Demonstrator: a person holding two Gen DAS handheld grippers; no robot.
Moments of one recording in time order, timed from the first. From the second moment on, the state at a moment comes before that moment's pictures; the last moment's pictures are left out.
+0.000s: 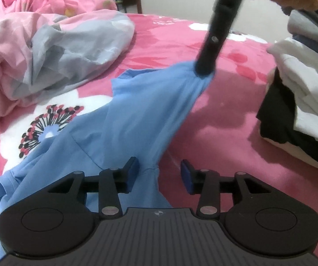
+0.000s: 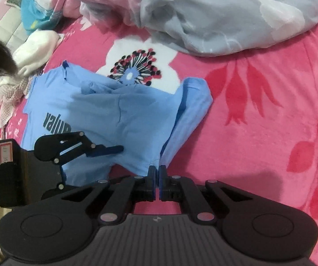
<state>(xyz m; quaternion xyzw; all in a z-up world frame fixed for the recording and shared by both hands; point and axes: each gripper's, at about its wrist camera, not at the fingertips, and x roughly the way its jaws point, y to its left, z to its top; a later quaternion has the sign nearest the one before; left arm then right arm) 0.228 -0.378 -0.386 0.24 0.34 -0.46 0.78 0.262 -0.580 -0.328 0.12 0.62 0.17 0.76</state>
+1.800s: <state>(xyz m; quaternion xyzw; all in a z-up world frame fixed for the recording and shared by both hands) 0.250 -0.398 -0.403 0.09 0.44 -0.48 0.75 0.332 -0.616 -0.348 0.16 0.55 0.04 0.82</state>
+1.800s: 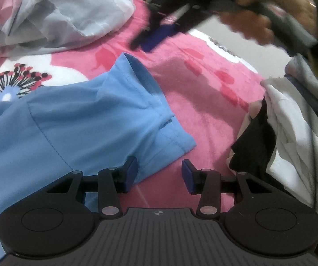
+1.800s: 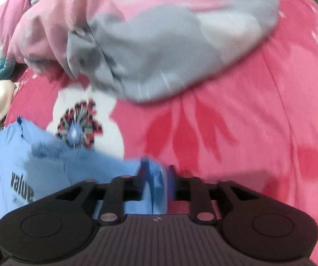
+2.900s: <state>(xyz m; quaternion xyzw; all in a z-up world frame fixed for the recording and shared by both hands) 0.267 -0.253 -0.381 0.00 0.44 -0.35 0.83 0.370 -0.354 -0.357 -0.16 0.43 0.34 0.82</state>
